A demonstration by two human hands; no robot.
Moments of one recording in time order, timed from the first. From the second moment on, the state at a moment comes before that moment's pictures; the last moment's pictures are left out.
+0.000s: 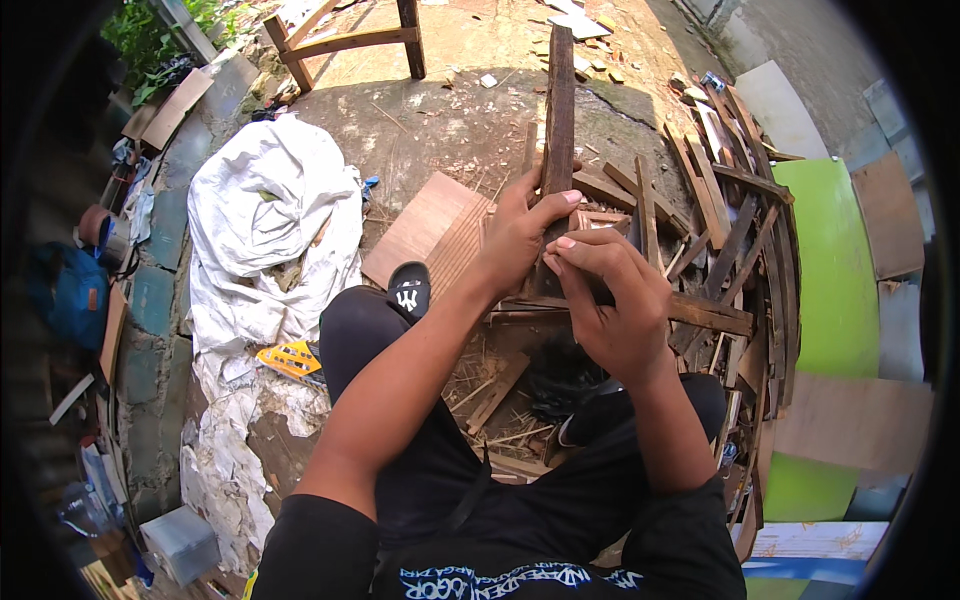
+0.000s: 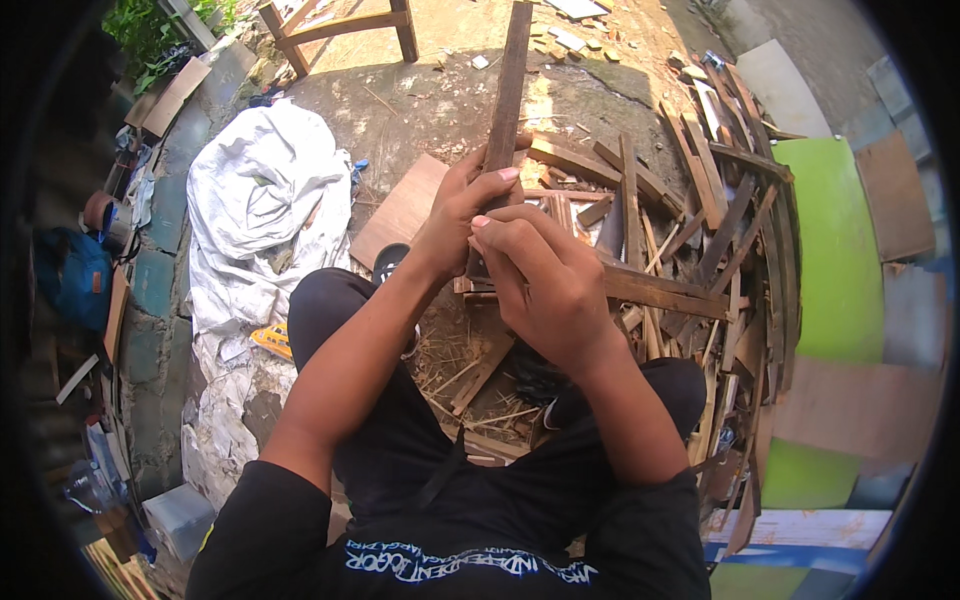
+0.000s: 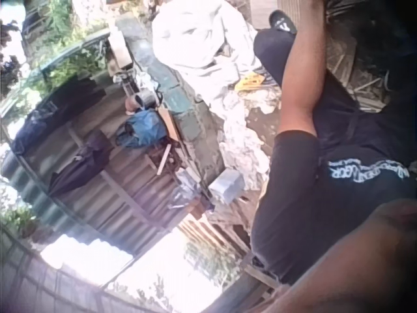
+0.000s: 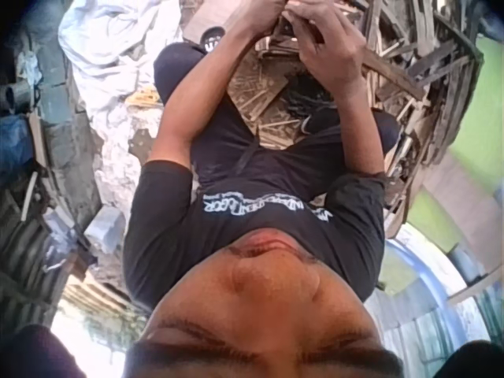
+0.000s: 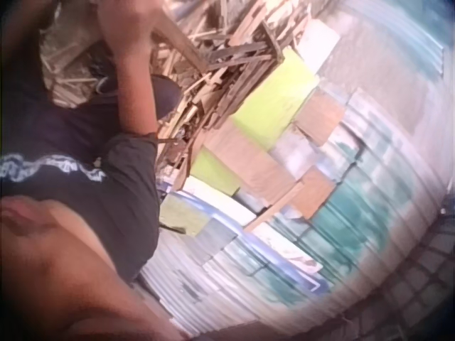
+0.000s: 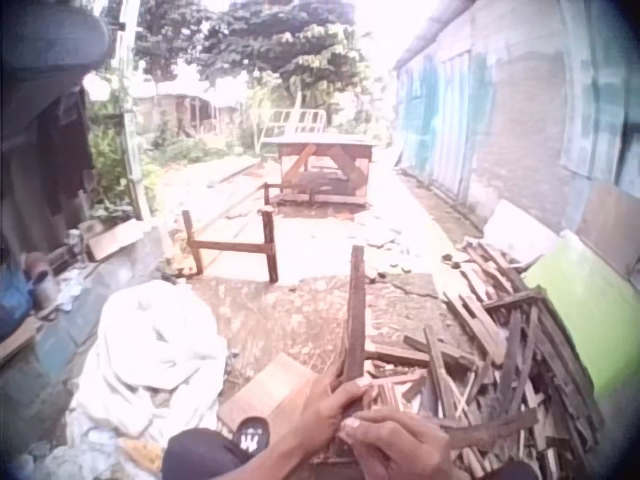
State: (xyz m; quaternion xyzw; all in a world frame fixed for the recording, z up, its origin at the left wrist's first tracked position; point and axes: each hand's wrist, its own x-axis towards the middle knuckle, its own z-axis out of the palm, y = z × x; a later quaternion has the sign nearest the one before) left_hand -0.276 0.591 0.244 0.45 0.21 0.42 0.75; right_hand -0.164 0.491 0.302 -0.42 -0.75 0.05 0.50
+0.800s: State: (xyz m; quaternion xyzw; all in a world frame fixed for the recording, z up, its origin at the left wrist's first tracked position) left_hand -0.275 0.591 0.250 0.45 0.21 0.43 0.76; right_hand -0.159 0.487 0.309 -0.44 -0.75 0.05 0.50
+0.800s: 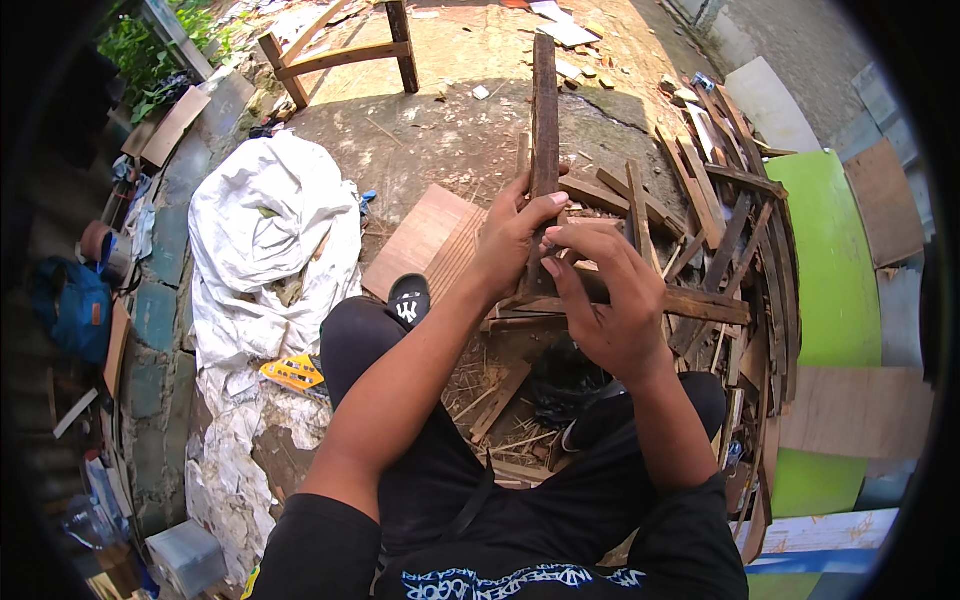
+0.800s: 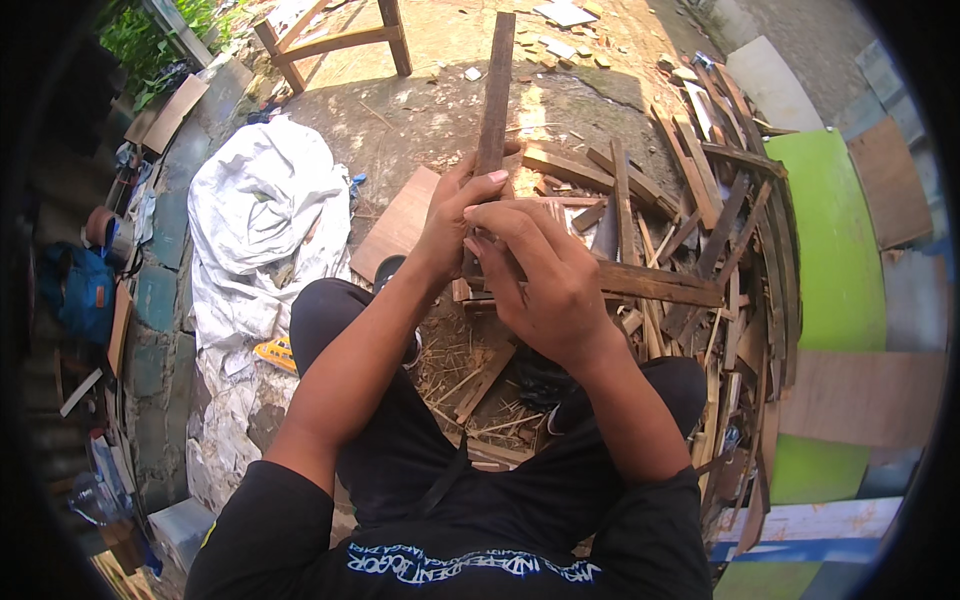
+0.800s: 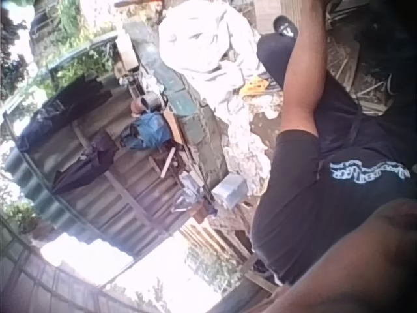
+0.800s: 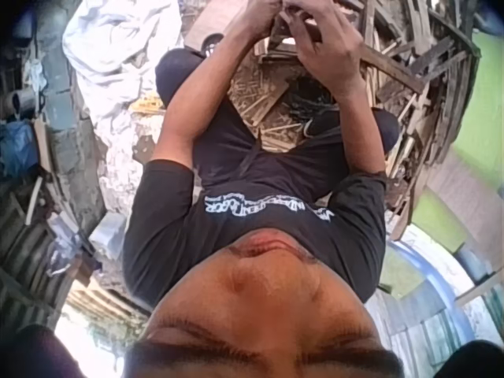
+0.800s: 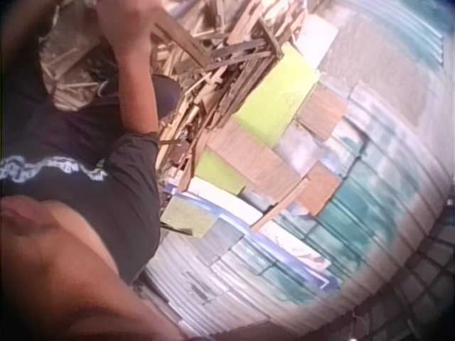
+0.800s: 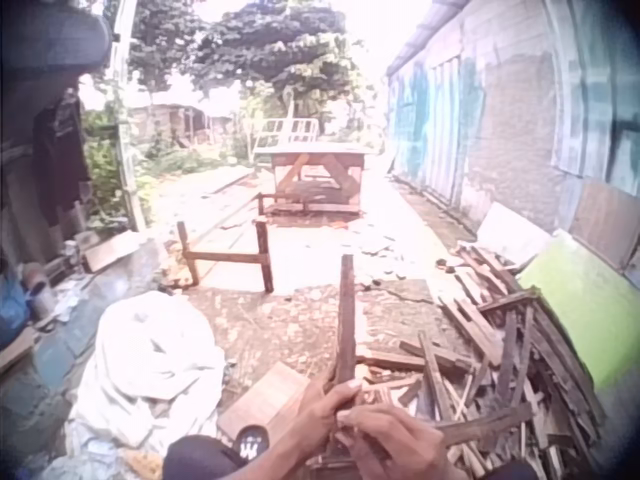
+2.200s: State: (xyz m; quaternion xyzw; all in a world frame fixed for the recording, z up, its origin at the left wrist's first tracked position) left_hand -0.275 0.597 0.241 0.45 0.21 0.44 0.75; right_hand 0.013 0.471 0.146 -0.85 -0.49 0.05 0.18
